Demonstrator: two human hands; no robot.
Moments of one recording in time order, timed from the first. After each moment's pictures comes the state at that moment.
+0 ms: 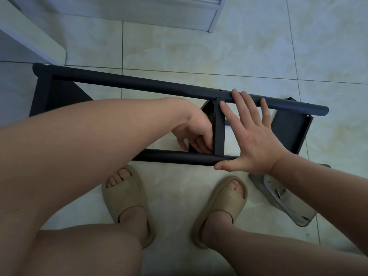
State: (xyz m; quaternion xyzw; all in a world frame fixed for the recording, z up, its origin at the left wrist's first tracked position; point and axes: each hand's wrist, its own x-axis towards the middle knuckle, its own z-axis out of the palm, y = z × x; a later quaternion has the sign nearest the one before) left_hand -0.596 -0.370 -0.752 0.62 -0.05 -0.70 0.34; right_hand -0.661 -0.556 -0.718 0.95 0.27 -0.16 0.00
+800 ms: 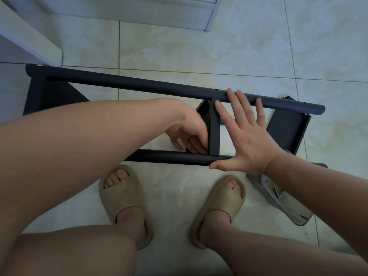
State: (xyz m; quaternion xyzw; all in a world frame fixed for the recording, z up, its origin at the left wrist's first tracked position) left_hand -0.598 -0.369 -0.751 0.63 -0.02 -0.70 0.33; right_hand -0.663 -0.557 -0.719 0.95 0.27 -0.15 0.00
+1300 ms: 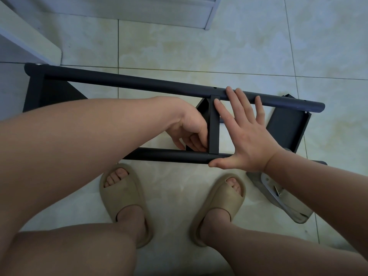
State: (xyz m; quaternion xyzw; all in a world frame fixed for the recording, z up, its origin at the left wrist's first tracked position) left_hand -0.599 -0.371 -0.747 0.63 -0.01 -0.69 0.36; right_hand -0.663 -0.557 -0.720 0.95 0.27 -0.15 0.00
